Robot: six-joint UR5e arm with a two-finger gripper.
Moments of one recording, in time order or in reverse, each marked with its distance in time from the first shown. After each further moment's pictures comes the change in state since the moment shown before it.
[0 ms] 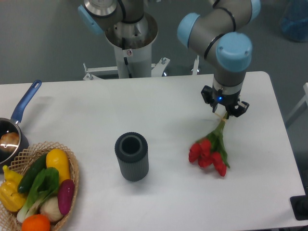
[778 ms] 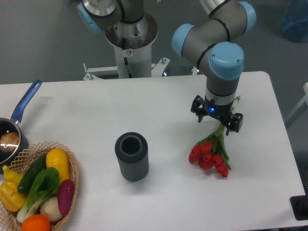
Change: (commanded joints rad) arm -0.006 0.006 0.003 0.141 -0.198 -0.063
